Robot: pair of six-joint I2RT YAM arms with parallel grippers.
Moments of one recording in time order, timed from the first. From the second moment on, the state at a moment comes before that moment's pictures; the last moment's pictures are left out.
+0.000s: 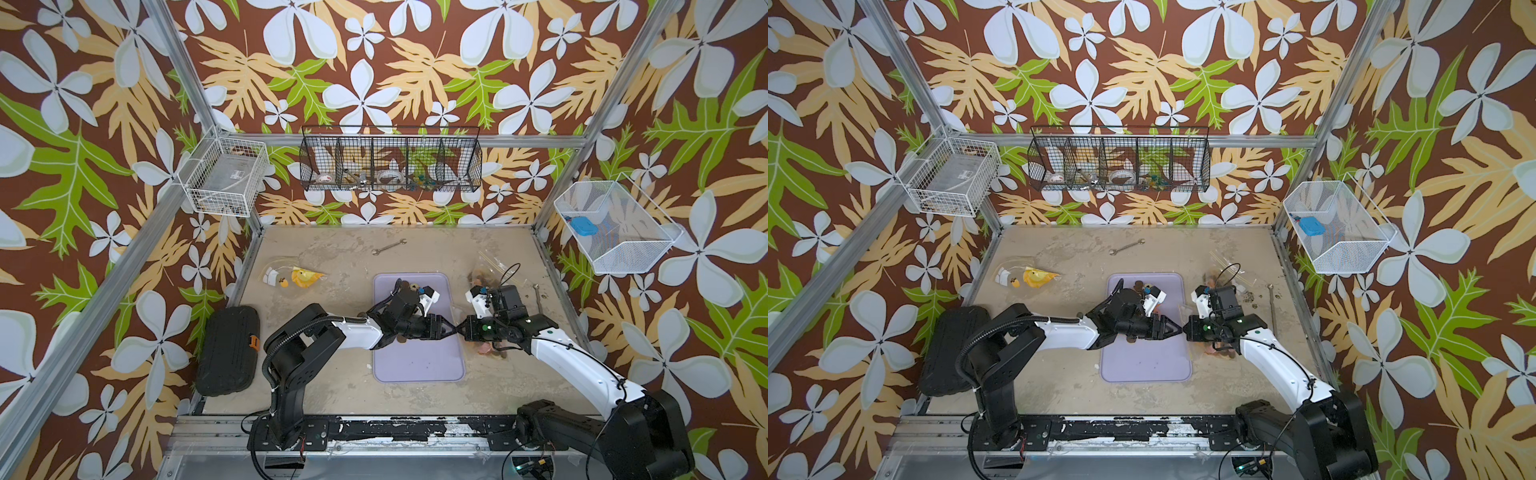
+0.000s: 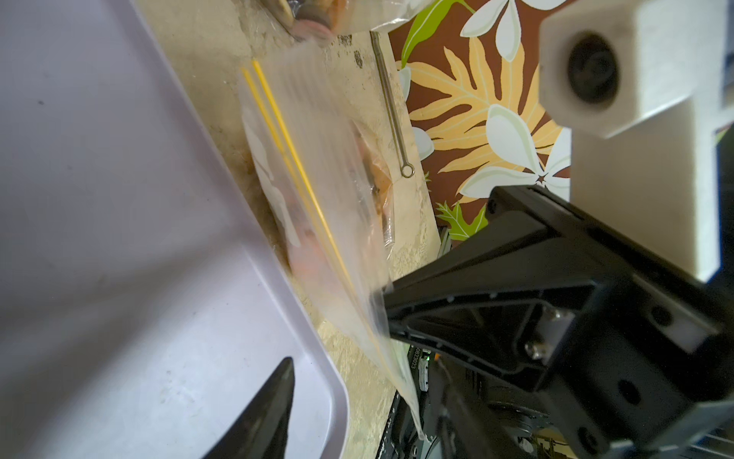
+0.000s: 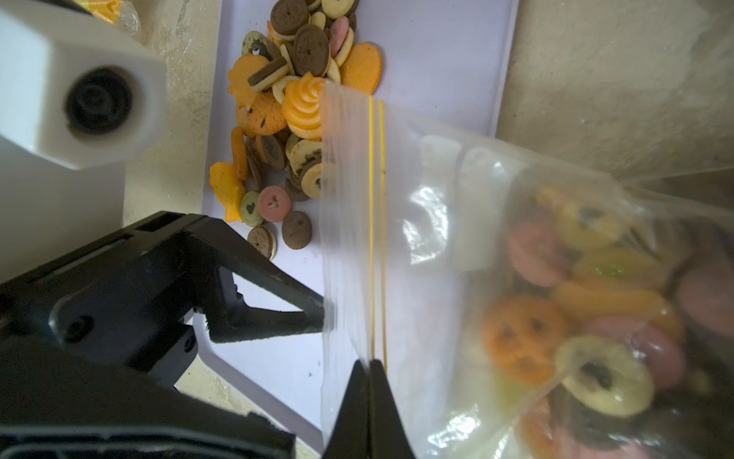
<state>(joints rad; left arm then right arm) -0.86 1.89 0.96 0.46 0.57 -0.90 0.28 1.16 0.68 -0.51 -0.42 0.32</state>
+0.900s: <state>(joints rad) -0.87 1.98 1.02 0.50 0.61 -0.97 0.28 1.12 0.67 -0.54 -0.41 0.34</state>
